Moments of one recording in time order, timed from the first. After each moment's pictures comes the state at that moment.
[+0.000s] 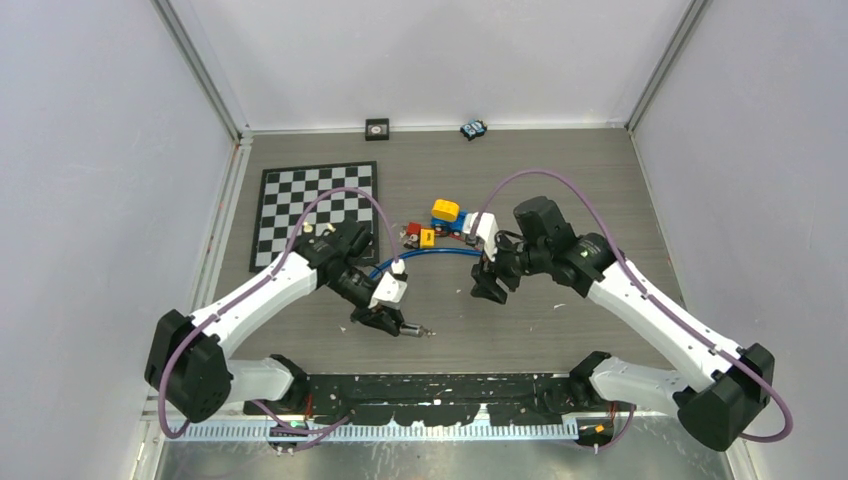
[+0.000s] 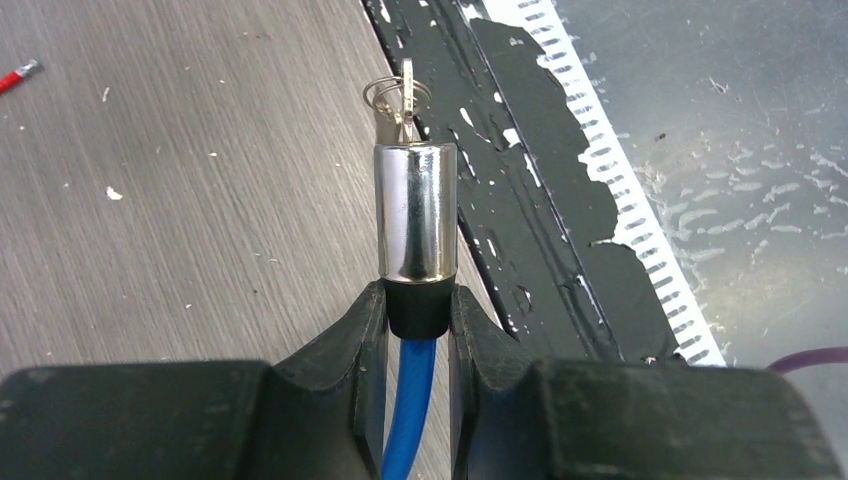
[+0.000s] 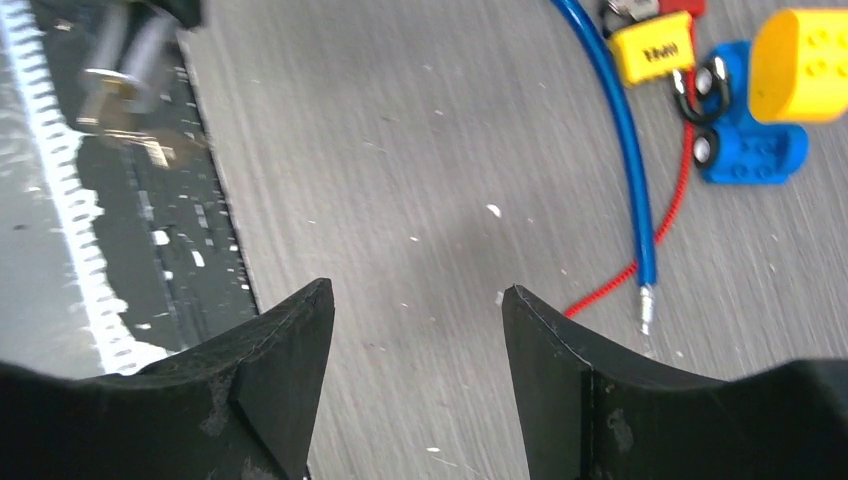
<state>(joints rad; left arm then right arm) -0.60 1.27 0.92 -0.98 1.03 1.18 0.64 1.08 0.99 -0.69 -0.51 -0.41</state>
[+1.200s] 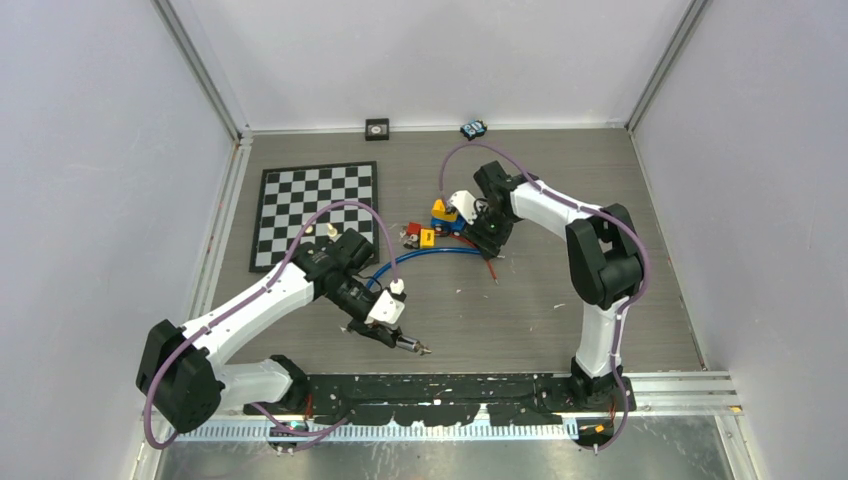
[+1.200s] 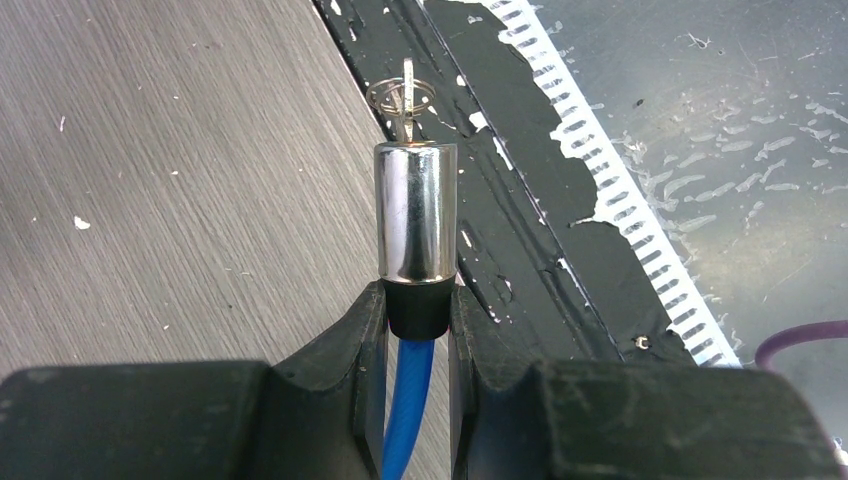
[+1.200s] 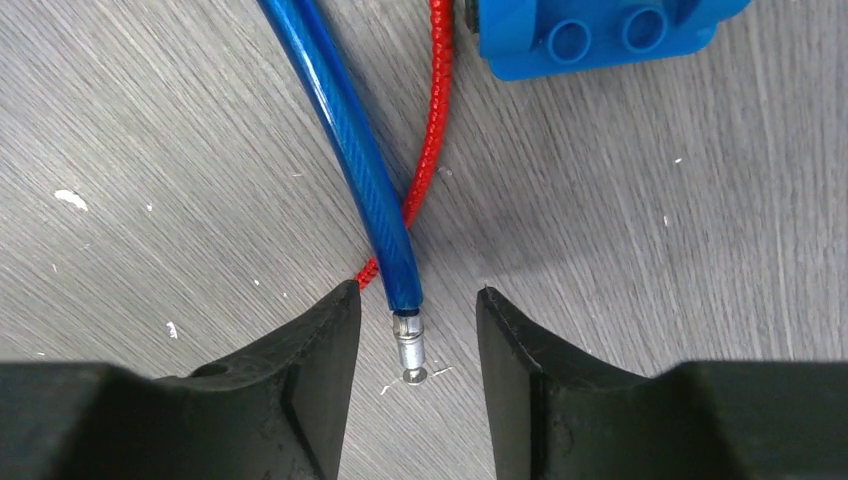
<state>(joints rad) -0.67 1.20 0.88 -1.02 0.98 1.26 0.44 1.94 1.39 -0.77 -0.19 -0.63</state>
